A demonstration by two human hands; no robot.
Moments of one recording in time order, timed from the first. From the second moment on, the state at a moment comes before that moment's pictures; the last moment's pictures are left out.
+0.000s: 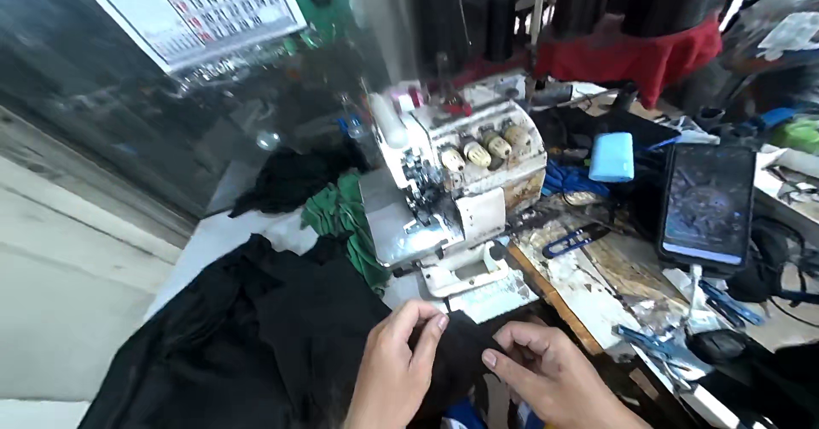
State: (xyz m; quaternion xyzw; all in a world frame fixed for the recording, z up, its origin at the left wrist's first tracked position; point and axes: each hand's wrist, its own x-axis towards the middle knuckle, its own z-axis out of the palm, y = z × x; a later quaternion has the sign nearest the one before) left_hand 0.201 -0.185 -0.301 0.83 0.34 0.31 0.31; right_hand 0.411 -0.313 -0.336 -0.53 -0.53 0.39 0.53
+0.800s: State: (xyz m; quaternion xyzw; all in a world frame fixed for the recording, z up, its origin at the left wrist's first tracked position) left_hand 0.237 -0.065 -0.214 0.88 0.34 0.23 0.23; right_hand 0.406 -0.220 -0.296 -0.51 -0.40 0.45 0.61
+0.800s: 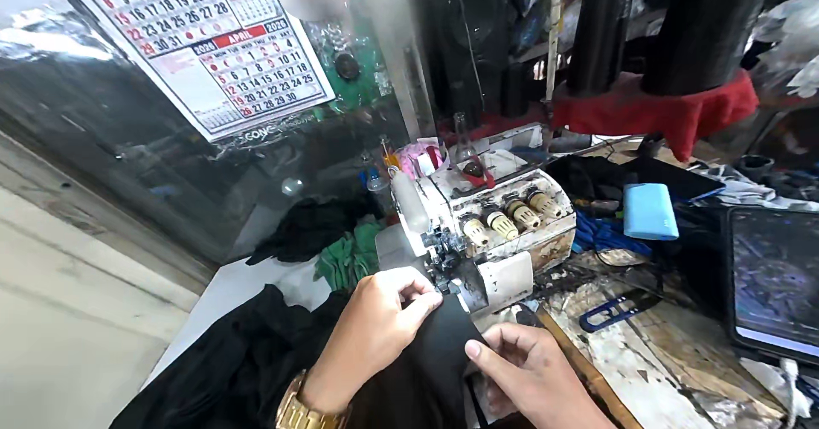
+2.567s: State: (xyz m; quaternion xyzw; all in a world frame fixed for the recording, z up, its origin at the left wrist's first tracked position) left_hand 0.206 -0.127 -0.197 0.87 0.32 0.34 0.17; right_hand 0.391 -0.299 -0.307 -0.46 -0.47 0.47 0.58
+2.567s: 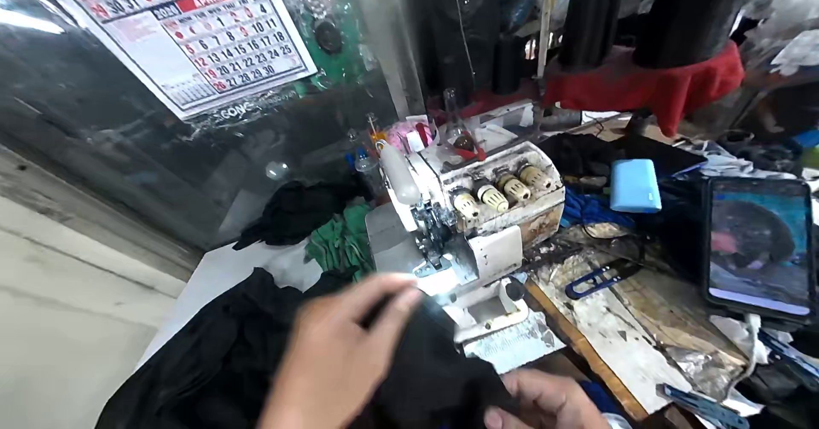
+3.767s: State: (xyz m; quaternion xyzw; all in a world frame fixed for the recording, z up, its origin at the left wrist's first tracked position) left_hand 0.105 -0.141 -0.294 0.77 0.36 0.42 0.33; right_hand 0.298 -0.274 -0.412 -0.60 -0.42 0.56 0.39
